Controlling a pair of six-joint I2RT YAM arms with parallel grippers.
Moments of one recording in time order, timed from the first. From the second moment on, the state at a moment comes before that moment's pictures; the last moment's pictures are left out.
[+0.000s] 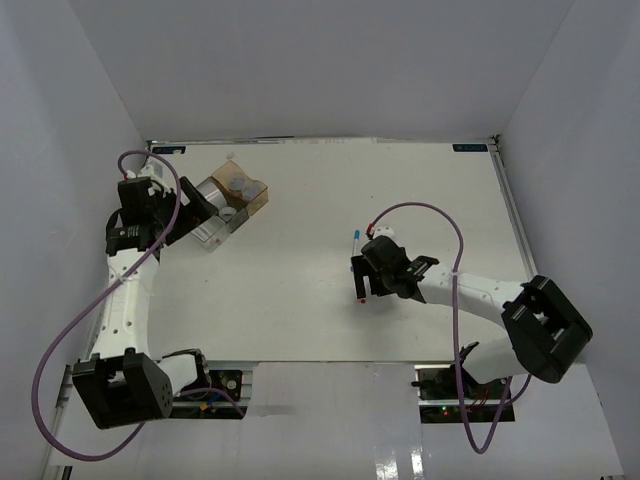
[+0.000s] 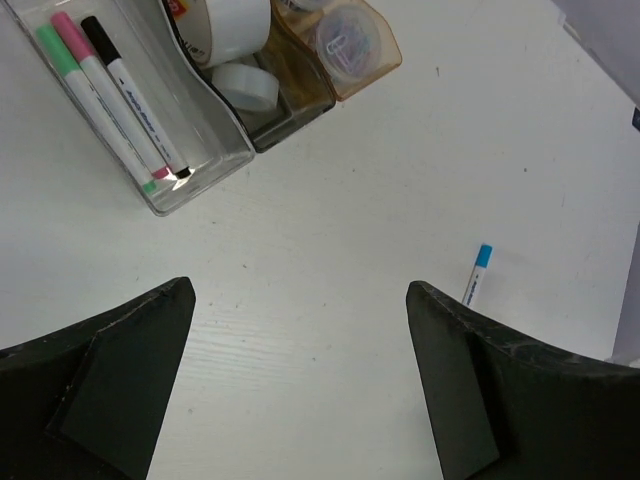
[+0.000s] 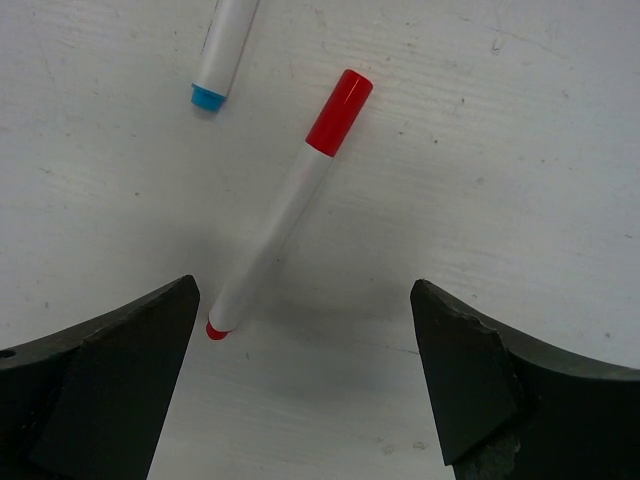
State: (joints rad) left arm 0.16 1.14 1.07 -0.57 0.28 -0.47; right arm 0.79 1.36 0.70 -0.32 0.25 0.44
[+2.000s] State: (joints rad) left arm -0.83 1.39 1.02 -0.19 -0.02 -0.91; right arm 0.91 1.04 0.59 0.11 0.06 0.51
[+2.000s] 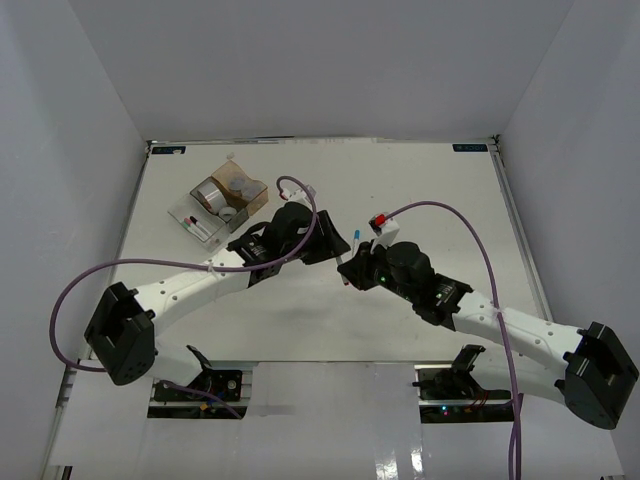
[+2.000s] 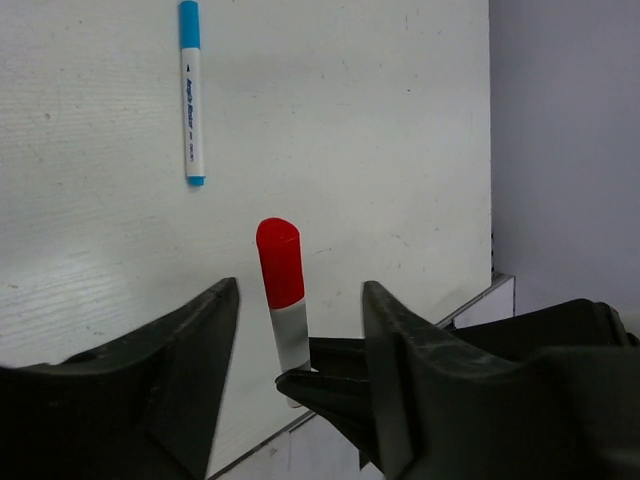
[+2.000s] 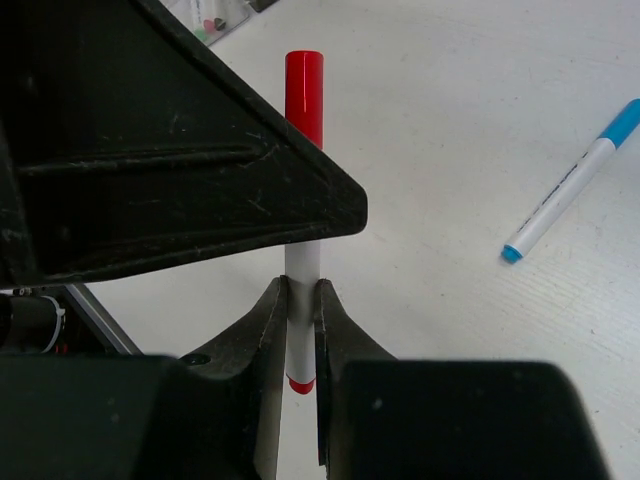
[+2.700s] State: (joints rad) left arm -0.81 1.41 1.04 -0.22 -0.07 -0.89; right arm 0.91 1.04 0.59 0.11 0.09 0.52
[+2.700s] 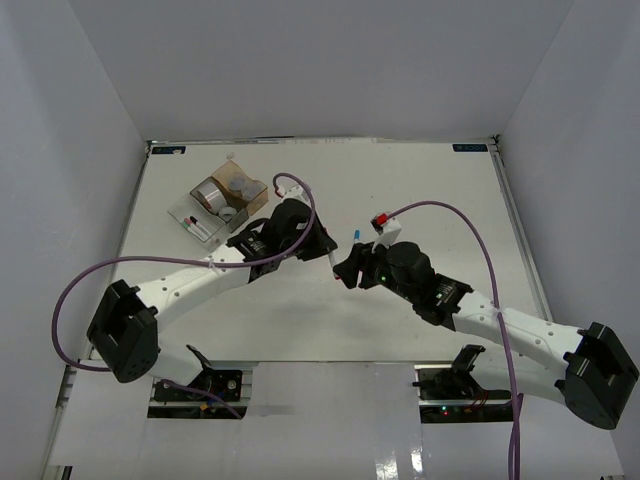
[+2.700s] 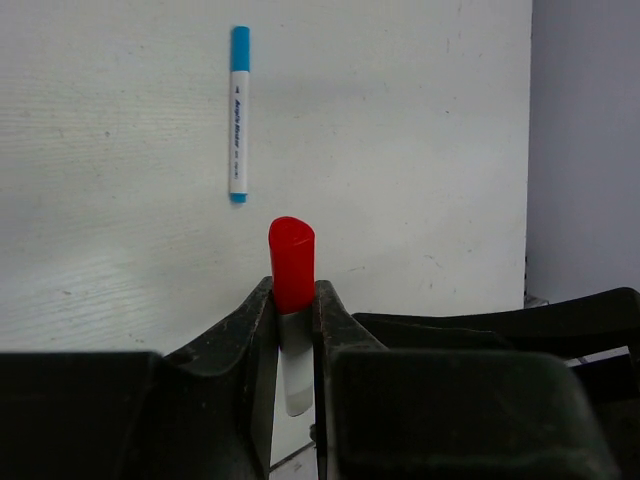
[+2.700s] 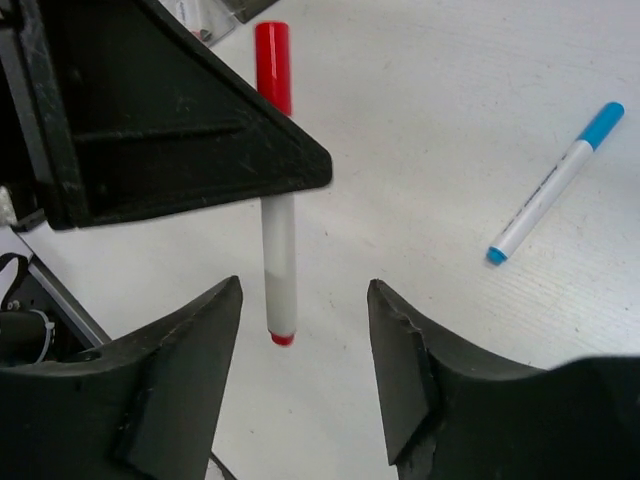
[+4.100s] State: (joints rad) left arm 0.19 1.72 1.29 -0.47 0.07 -0.62; right arm 0.91 0.98 0.50 -0.11 0.27 0.39
